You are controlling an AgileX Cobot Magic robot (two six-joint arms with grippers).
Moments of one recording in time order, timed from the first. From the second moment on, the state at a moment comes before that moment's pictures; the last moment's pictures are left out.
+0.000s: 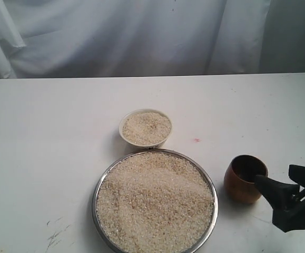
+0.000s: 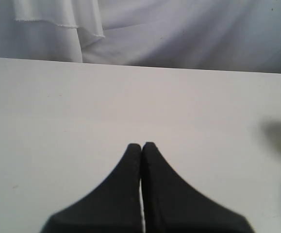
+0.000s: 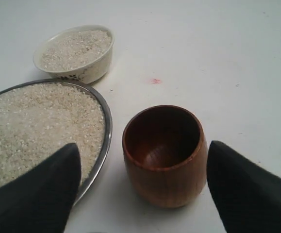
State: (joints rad) left arm 0.03 0.00 0.00 -0.01 0.33 -0.02; right arm 0.19 1.11 -0.08 -0.68 -0.58 0.58
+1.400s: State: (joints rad) left arm 0.03 0.00 0.00 -0.01 0.33 -0.02; right arm 0.19 1.92 -0.22 -0.51 -1.06 0.13
